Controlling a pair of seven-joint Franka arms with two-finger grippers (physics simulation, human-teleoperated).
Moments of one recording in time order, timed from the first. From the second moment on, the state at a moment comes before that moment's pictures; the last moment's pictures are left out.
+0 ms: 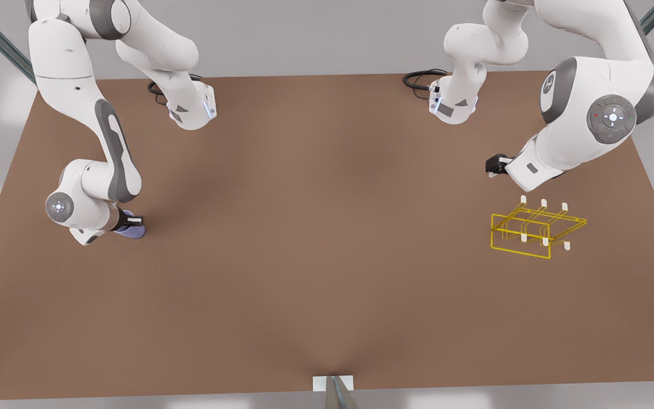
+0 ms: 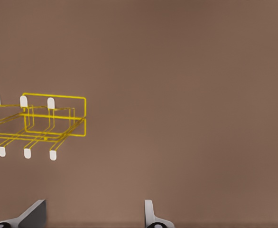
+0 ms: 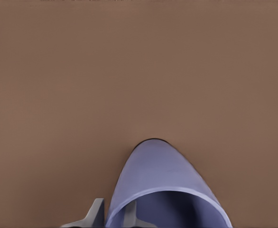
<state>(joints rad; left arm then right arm) -0.20 0.13 0.02 -1.46 0.01 1.35 -0.02 -0.21 0.31 0.01 -2.16 -0.06 2.24 -0.14</state>
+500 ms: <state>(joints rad) -0.20 0.13 0.02 -1.46 0.01 1.33 -0.02 -0.20 0.25 0.02 -2.08 -0.01 2.22 -0.16</state>
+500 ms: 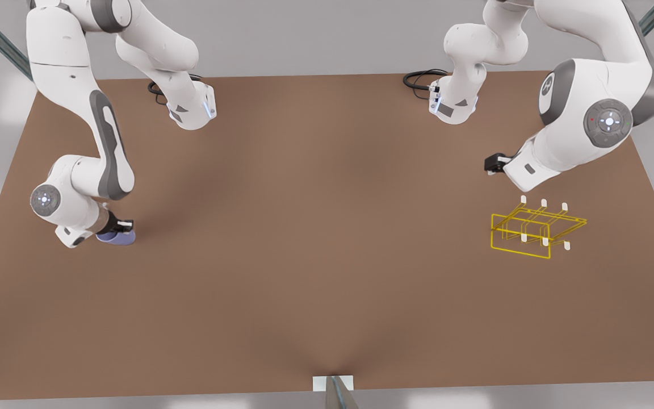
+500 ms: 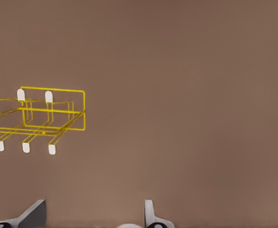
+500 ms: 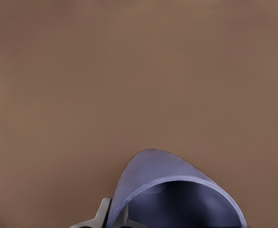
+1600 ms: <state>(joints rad) -0.20 0.13 0.02 -1.49 0.01 1.34 -0.01 0.63 1.19 0.34 -0.82 0.99 2.46 0.55</state>
